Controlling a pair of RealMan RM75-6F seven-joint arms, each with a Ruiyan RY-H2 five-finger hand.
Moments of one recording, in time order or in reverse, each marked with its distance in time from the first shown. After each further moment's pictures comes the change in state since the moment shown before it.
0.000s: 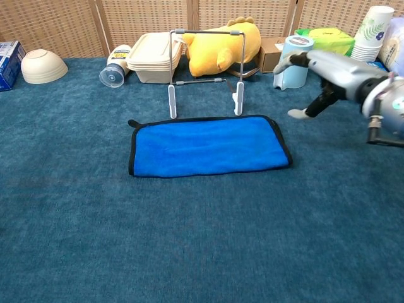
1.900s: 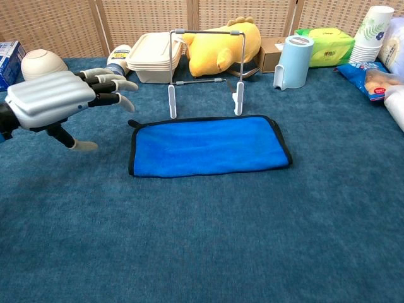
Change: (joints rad) left arm -0.517 -0.484 0.014 0.857 0.138 -0.298 -0.153; right arm -0.363 0.385 -0.123 -0.423 -0.090 0.362 -0.029
